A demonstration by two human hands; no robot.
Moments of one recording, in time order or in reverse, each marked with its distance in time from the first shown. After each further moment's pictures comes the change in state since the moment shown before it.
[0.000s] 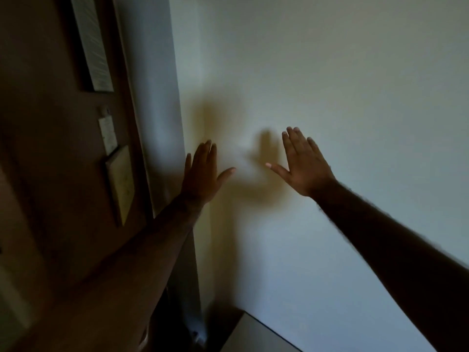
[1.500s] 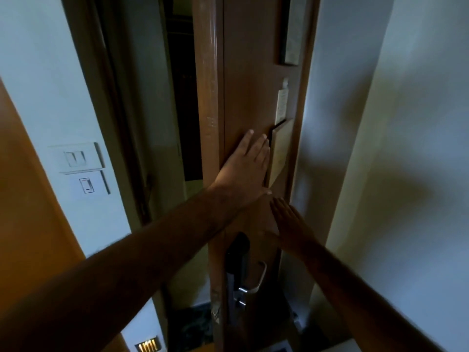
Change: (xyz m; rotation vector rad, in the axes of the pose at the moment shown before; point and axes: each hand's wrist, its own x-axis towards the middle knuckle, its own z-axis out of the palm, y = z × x) left_hand -0.164 -0.167 -0.174 1.201 -0.450 0.068; right_hand -0.070 -0.380 0.183 0.648 -0.459 -0.623
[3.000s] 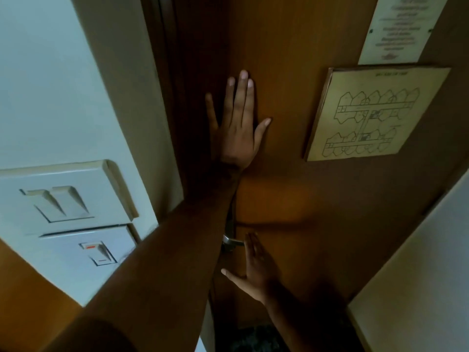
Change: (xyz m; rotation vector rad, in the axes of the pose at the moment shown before) left_hand 0.094 -0.193 0.547 -0.296 0.479 -0.778; right_hand 0.358 -0.218 0.336 0.402 -0.345 0.098
